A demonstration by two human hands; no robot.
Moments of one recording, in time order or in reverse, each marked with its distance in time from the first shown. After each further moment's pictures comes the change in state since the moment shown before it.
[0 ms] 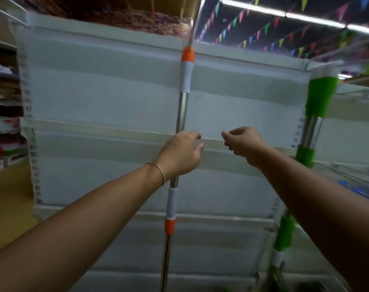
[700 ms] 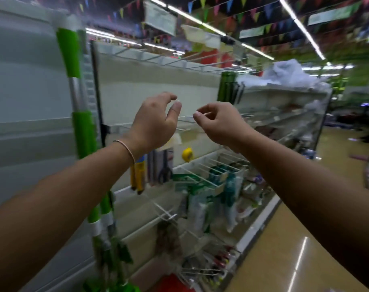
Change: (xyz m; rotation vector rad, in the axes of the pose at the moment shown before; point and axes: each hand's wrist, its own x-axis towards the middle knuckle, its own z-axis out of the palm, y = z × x) left_hand 0.014 0.402 0.176 -0.523 -0.035 0.429; right_hand -0.183 0.165 -0.382 -0.423 0.440 0.016
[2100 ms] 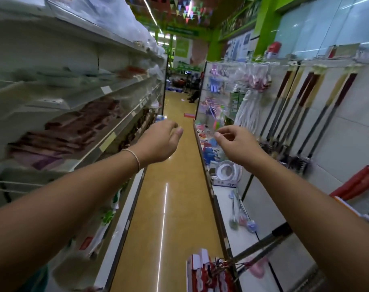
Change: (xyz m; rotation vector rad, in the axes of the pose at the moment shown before) left_hand 0.209 0.228 0.710 -0.543 -0.657 0.357; right_hand 0.065 0.564 -0.313 -0.447 0.420 0.733
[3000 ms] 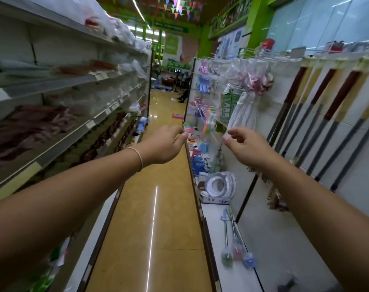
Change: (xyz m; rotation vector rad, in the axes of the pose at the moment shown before) left_hand 0.317 -0.038 0.194 -0.010 -0.164 0.088; right_hand 0.305 0.193 -0.014 -0.222 -0.034 0.048
